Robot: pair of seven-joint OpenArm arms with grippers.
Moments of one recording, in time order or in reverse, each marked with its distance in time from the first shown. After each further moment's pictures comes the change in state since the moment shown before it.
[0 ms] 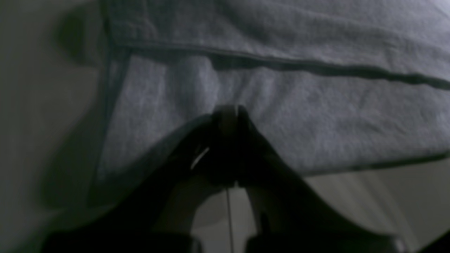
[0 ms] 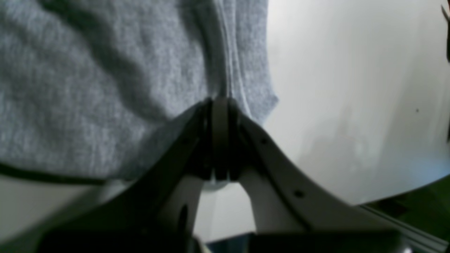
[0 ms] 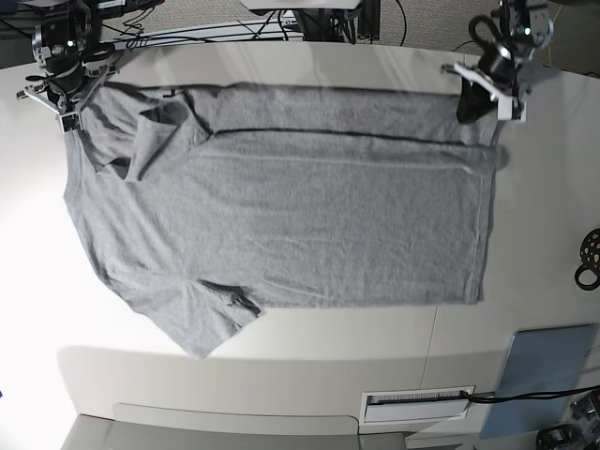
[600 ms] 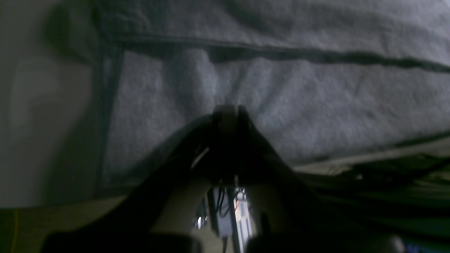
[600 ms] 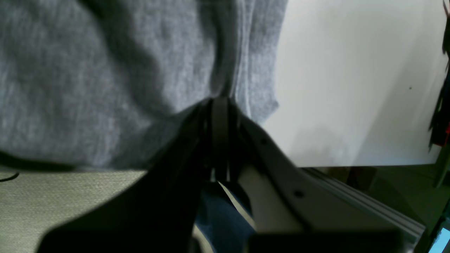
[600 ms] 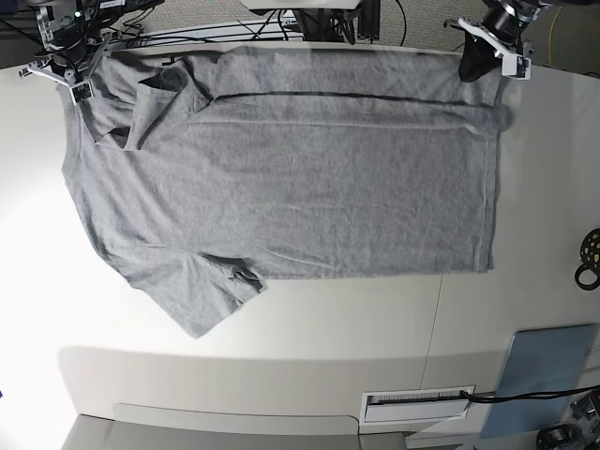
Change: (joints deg) left arm 10.1 -0.2 -3.1 2.4 1.2 -4.8 -1.2; right arm -8.0 0.0 0.1 5.6 -4.2 0.1 -2.6
